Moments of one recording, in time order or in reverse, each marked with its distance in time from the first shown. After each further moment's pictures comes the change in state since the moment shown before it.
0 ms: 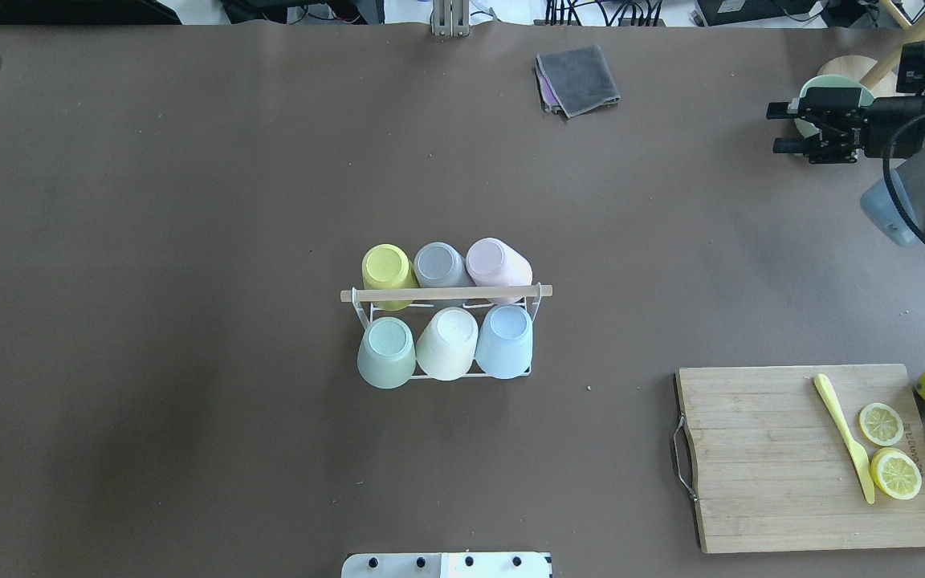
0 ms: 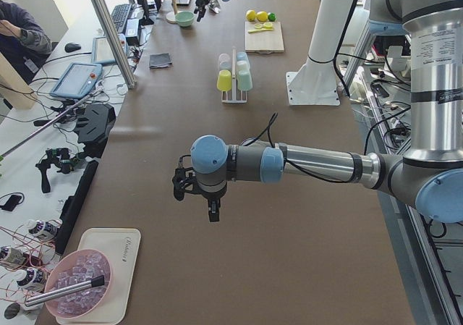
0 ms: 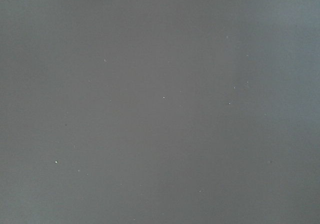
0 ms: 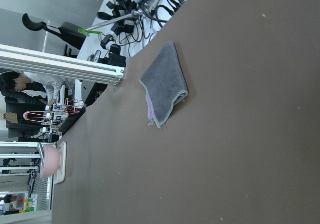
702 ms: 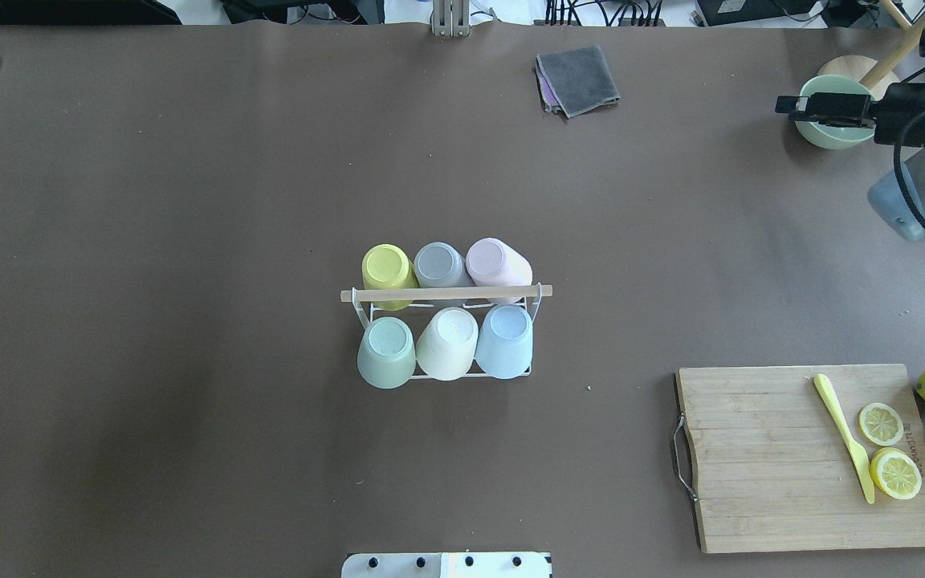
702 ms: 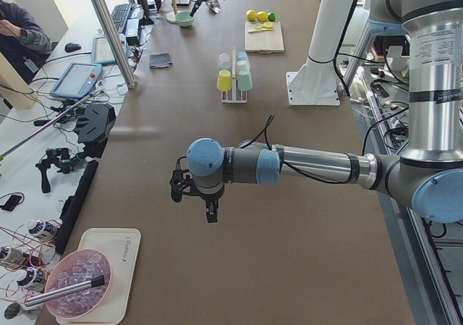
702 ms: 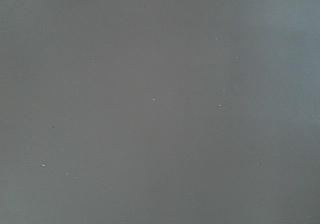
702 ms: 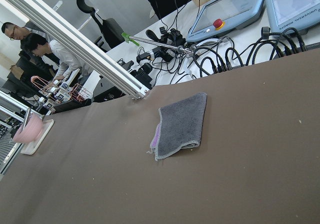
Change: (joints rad) left arm 0.002 -0.014 0.035 -0.005 -0.010 0.002; right arm 0.016 0.000 0.007 -0.032 0.065 -0.361
